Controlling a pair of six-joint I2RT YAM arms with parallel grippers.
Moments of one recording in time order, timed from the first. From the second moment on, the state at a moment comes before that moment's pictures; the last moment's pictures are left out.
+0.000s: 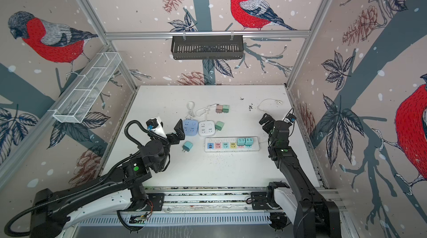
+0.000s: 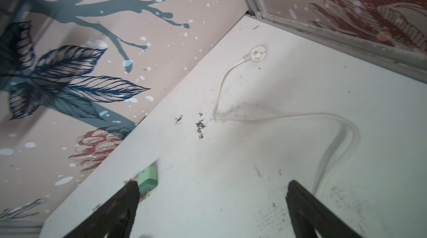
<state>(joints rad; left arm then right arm) -1.01 0.82 0.55 0.13 -0.92 -0.45 0.02 0.92 0.43 0.17 0.08 0.72</state>
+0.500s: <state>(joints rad) -0.98 0.82 0.51 -0.04 -1.09 -0.45 0.14 0.88 0.50 0.11 -0.14 0.66</state>
